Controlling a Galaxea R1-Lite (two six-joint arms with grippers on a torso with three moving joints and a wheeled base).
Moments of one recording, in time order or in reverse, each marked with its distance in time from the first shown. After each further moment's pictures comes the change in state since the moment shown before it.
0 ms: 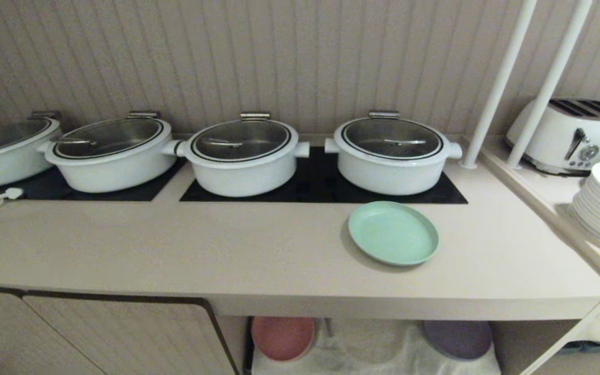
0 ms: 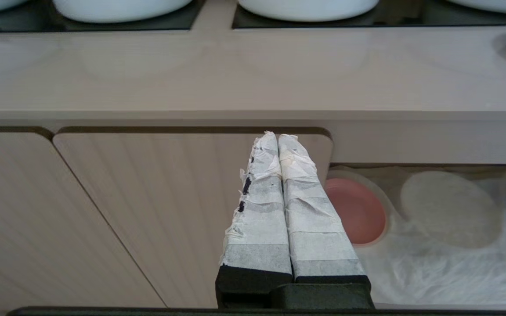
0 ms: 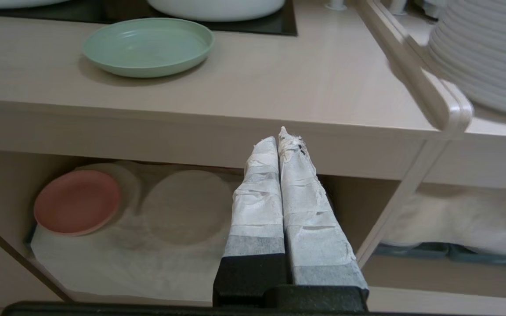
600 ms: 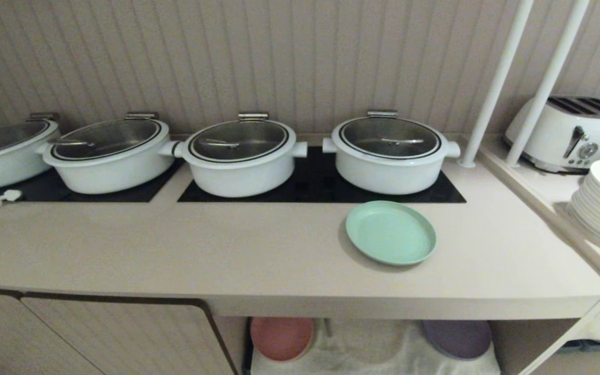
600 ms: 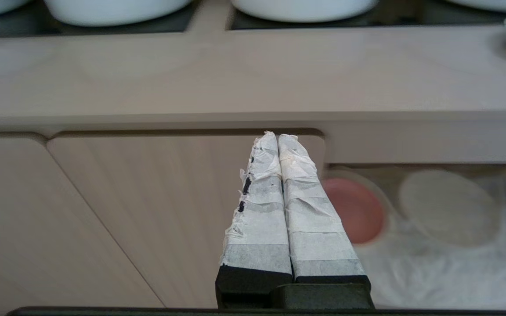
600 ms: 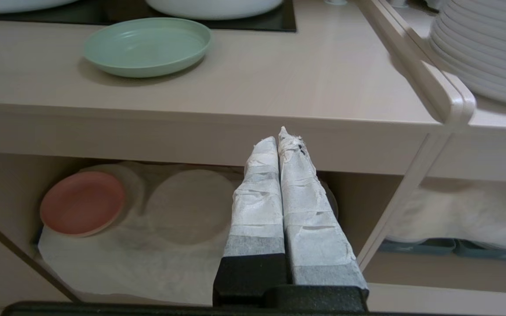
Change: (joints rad) left arm 0.002 0.000 0.000 -0.001 -0.003 0.000; right arm 0.002 0.000 0.004 0.002 0.000 0.015
